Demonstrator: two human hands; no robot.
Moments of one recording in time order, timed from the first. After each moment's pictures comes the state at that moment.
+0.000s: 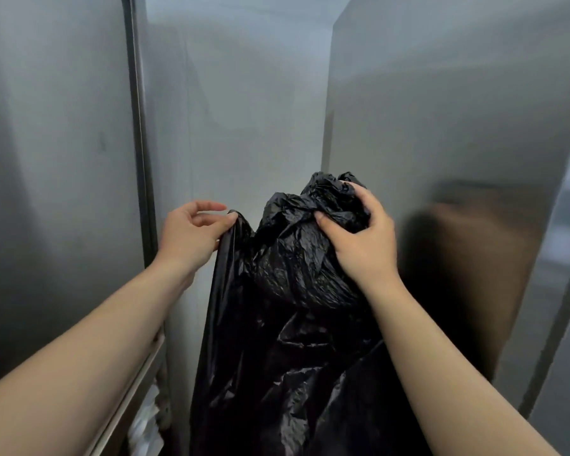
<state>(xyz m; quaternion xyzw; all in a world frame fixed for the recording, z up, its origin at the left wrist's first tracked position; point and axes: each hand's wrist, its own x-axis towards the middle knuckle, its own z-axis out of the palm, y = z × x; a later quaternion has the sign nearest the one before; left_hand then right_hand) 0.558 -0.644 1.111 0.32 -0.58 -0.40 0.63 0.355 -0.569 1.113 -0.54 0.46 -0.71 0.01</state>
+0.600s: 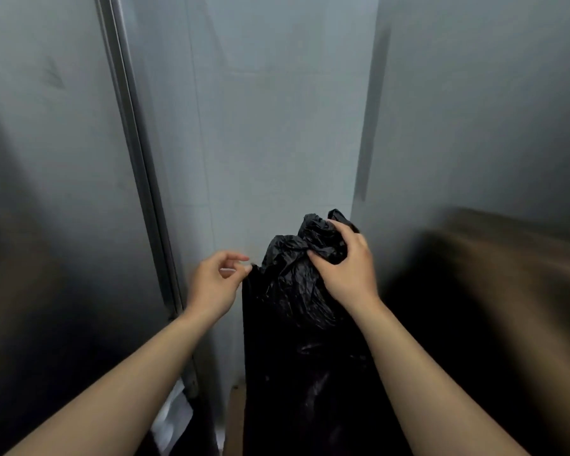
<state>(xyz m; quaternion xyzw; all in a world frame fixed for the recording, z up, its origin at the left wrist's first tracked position) 0.555 -0.770 0.996 0.46 -0.65 -0.28 0.53 0.351 -0.727 1.017 -0.57 0.56 -0.60 0.08</state>
